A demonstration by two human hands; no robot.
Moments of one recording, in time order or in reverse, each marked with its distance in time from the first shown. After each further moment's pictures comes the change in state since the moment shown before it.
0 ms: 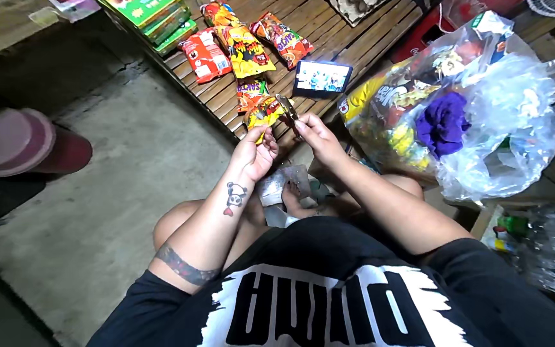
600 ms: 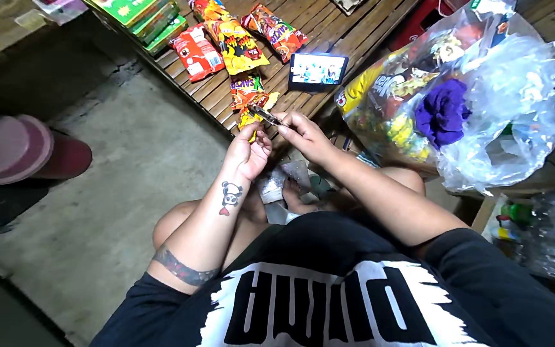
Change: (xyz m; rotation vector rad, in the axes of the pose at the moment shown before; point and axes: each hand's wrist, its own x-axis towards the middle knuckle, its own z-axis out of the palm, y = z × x) left_hand 0.002 -0.001 -0.002 -0.016 0.021 0.033; right_hand 0.011 0.015 0.000 -0.272 -0.113 -0.221
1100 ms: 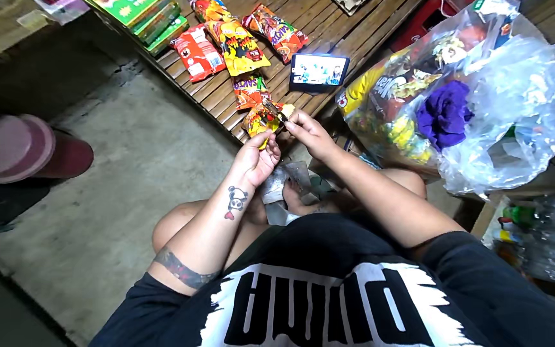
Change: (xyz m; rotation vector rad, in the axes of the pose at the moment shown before) left_hand -0.001 -0.012 -0.003 0.085 -0.023 -0.124; right_hand 0.000 0.022 -0.004 0.192 0.032 0.105
